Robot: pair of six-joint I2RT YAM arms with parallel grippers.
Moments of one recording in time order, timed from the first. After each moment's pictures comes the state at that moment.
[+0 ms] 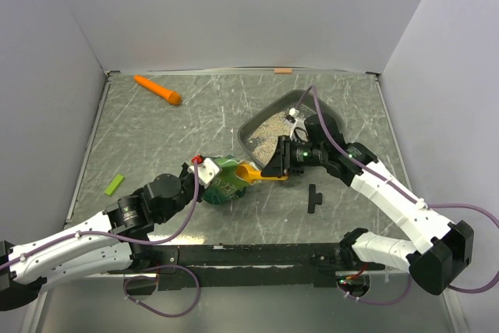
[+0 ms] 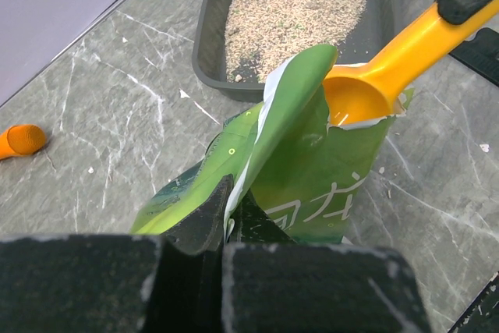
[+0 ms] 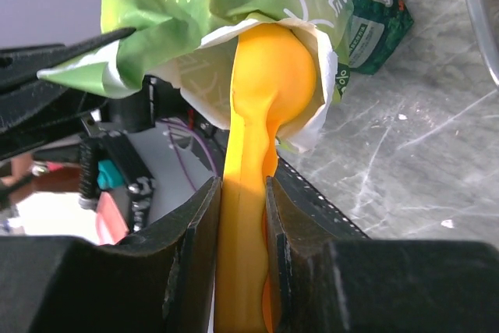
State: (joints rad) left arm -1.08 0.67 0.60 -0.18 -0.40 0.15; right arm 0.59 1.10 1.01 -0.60 -0.51 0.65
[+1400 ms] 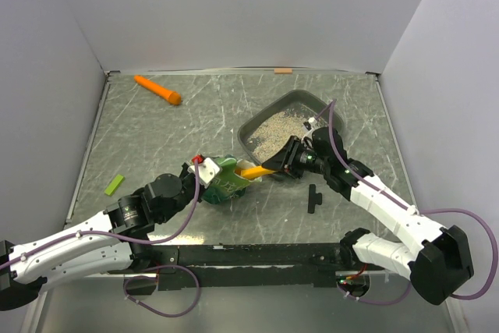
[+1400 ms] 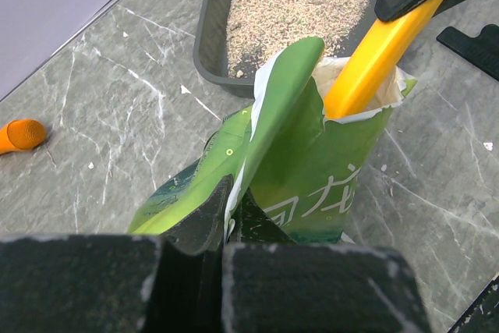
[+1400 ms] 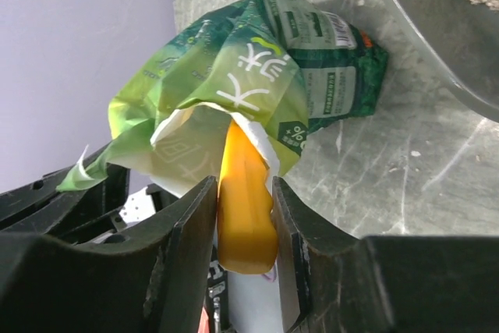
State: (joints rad) left arm -1.08 0.67 0.60 -0.19 -0.41 0.14; right arm 0.52 1.03 0.71 -0.21 -0.44 1.05
